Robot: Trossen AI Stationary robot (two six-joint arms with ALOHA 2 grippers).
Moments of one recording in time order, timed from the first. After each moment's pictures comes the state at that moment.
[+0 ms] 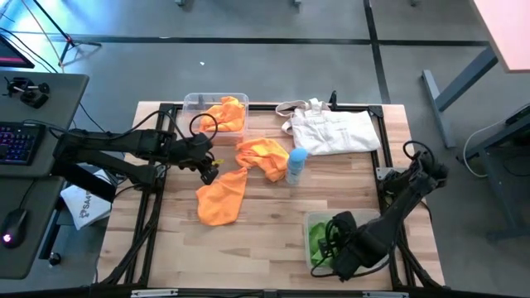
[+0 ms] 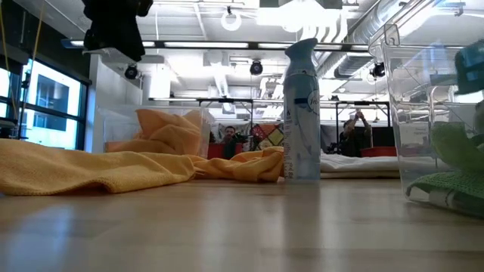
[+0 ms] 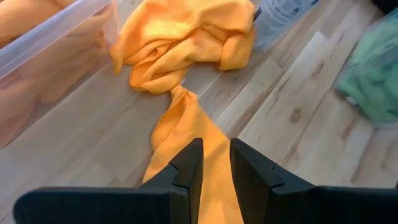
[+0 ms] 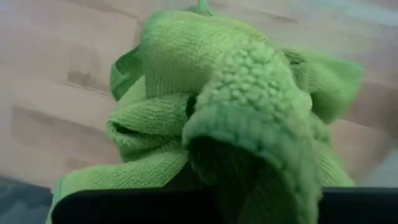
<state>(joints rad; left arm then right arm) -0.05 1.07 1.04 -0.93 -0.22 -0.75 0.82 1.74 1.43 -1.27 0.14 2.11</state>
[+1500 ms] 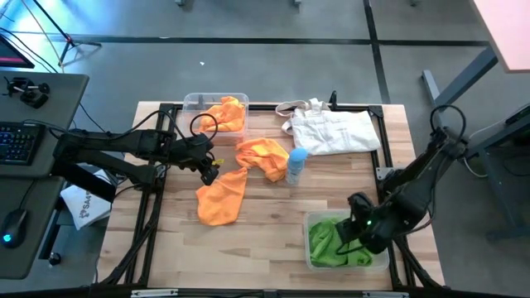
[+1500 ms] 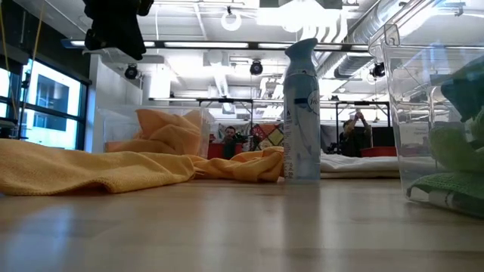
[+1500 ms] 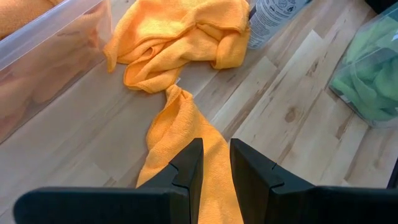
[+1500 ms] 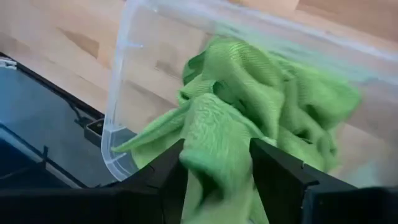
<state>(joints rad) -0.05 1.07 1.04 -0.92 -0.21 -0.75 0.81 1.34 1.30 -1.16 0.21 1.98</state>
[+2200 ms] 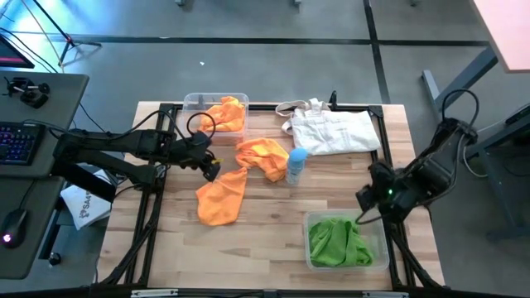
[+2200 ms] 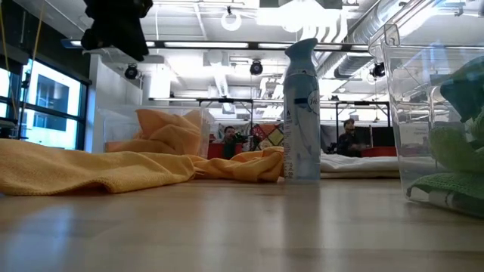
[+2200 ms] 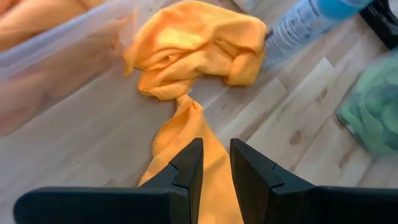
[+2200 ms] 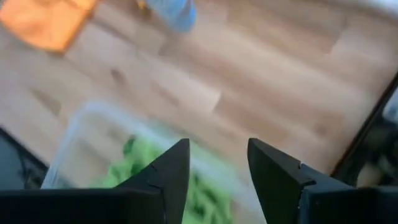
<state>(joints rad) -0.05 1.07 1.04 -0.92 -0.28 -0.86 0.77 1.12 1.29 -1.55 0.40 1.83</state>
